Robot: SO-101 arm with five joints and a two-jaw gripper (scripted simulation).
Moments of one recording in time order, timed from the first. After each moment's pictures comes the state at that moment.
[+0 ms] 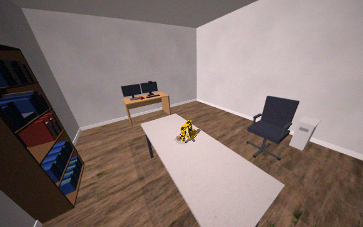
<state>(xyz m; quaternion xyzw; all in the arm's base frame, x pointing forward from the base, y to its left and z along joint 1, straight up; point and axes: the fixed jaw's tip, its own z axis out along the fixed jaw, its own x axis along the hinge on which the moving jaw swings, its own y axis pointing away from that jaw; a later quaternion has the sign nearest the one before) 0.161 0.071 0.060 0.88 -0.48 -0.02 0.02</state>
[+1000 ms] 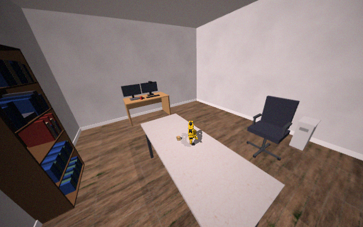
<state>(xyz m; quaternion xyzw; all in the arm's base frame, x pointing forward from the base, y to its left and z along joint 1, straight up) 0.121 0.152 0.054 0.97 -0.26 -0.01 0.01</state>
